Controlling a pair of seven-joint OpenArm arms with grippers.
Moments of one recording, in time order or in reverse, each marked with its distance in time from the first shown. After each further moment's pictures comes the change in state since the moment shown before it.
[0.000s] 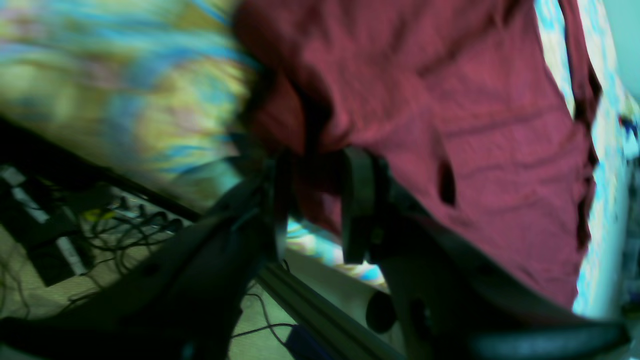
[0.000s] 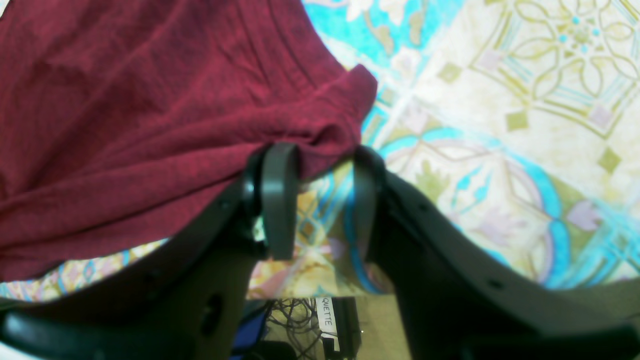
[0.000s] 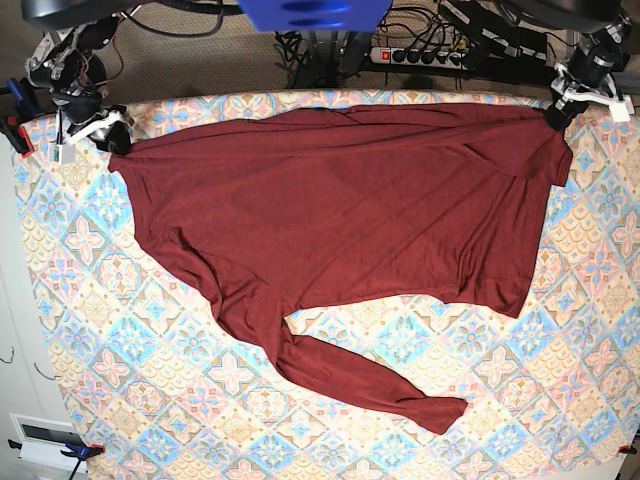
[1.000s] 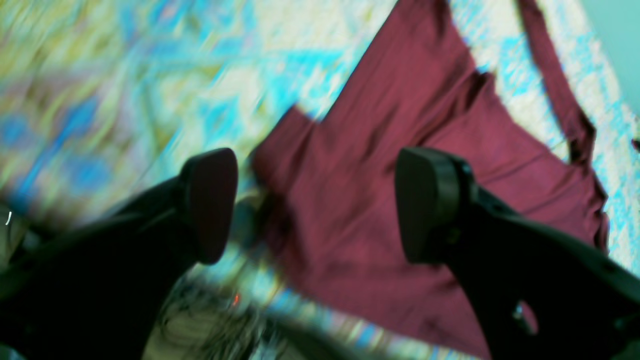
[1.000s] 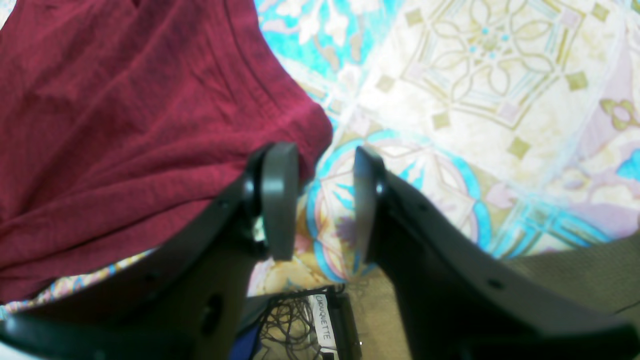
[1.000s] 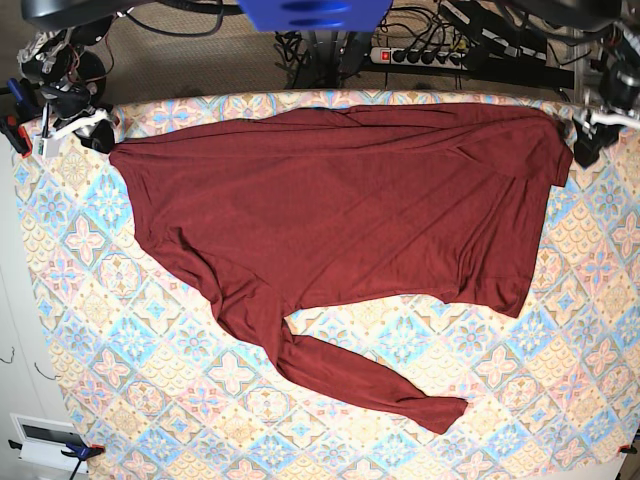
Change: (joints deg) left arm -7.1 -3.0 -3.7 7.8 0.9 0.1 0.8; right arm 0.2 0.0 4.5 0.0 0.0 0.0 0.1
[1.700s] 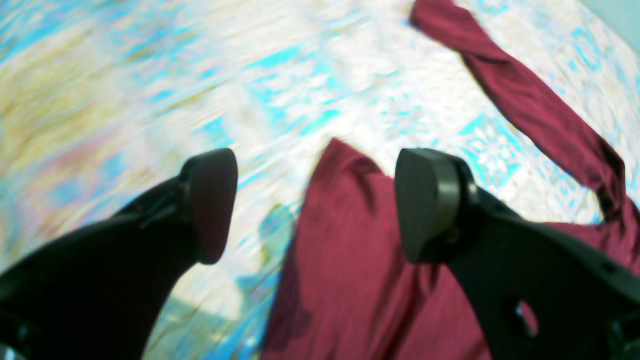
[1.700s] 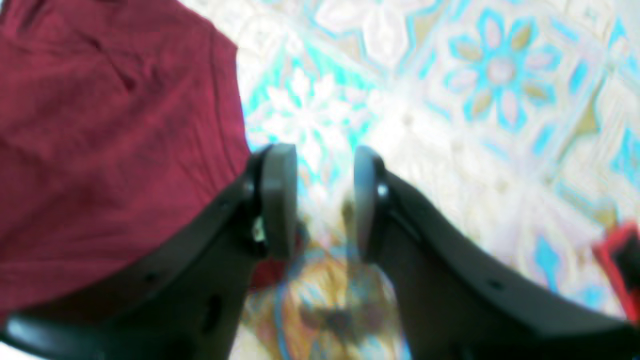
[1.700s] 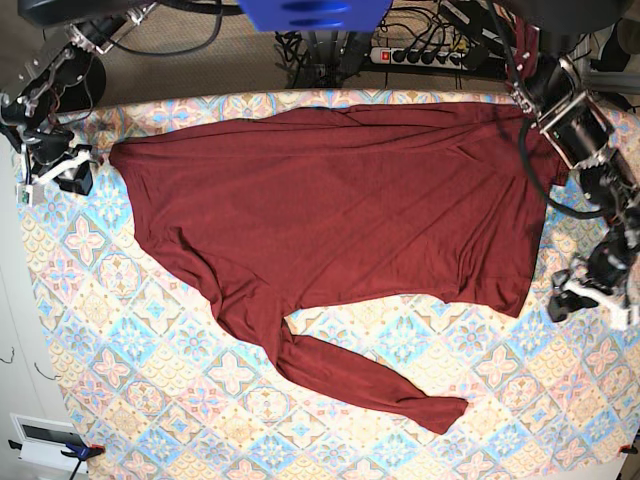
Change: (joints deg) left arm -37.8 -11.3 31.1 -27.8 30.9 -0.2 -12.8; right arm 10.6 5.9 -5.8 1.2 -8.0 -0.2 -0.5
